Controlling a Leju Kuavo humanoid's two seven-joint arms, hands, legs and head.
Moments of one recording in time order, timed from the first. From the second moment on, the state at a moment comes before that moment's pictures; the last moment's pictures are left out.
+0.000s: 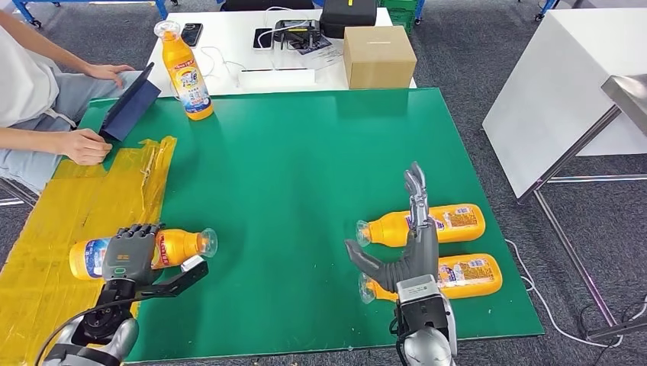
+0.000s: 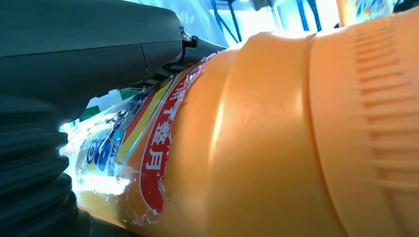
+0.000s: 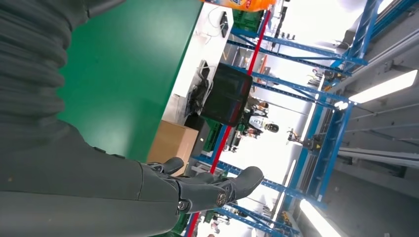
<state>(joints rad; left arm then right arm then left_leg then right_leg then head) -0.12 0.20 -0.16 -1.24 -1.44 0.29 0.15 0.03 0.09 0.37 -1.74 0.35 -0.34 -0.40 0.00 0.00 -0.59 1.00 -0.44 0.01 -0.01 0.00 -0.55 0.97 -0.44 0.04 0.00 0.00</state>
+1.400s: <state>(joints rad) 0.05 0.04 -0.14 -1.57 -0.62 0.64 -0.54 -0.04 0.03 0.40 -1.66 0.58 -0.41 -0.30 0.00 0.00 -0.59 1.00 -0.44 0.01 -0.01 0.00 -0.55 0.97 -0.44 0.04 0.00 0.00</state>
